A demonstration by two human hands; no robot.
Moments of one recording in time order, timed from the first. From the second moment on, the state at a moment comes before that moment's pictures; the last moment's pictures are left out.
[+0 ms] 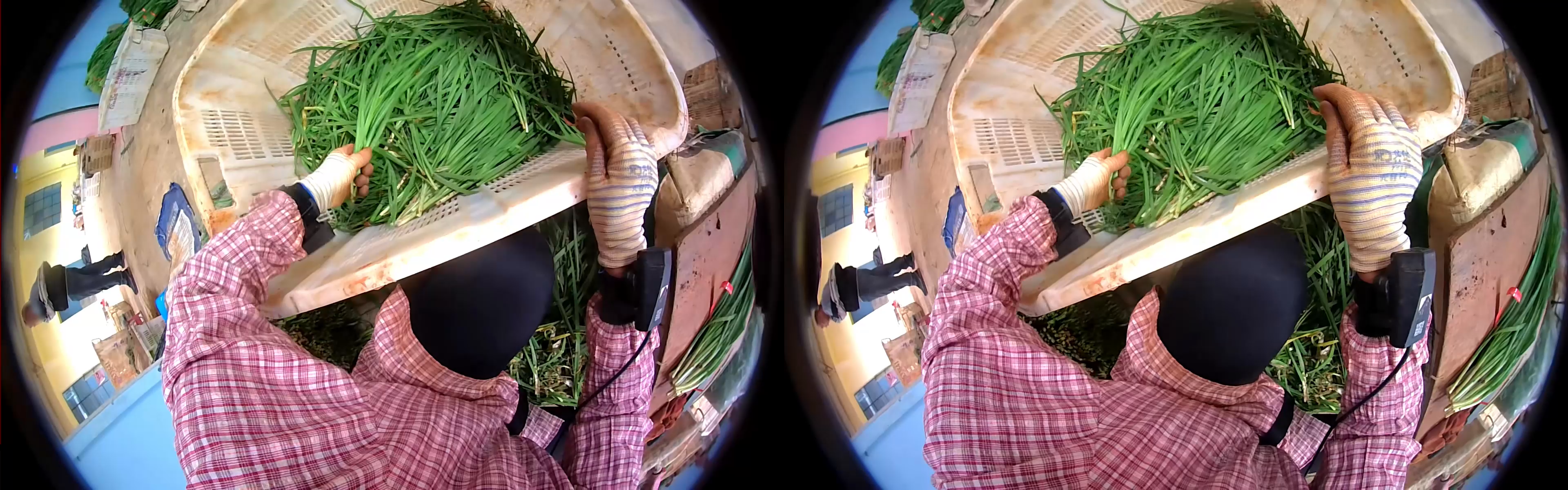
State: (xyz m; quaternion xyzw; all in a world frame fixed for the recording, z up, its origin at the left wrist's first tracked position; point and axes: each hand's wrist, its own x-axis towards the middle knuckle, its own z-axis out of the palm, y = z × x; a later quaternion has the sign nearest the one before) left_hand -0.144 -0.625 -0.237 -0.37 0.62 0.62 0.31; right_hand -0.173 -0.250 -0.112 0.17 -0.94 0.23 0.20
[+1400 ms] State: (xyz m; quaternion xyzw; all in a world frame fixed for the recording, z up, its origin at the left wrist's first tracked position) left_hand -0.326 -0.390 -0.381 0.05 0.87 0.35 0.36; right_hand -0.177 -0.248 -0.115 0.18 -0.92 0.25 0.24
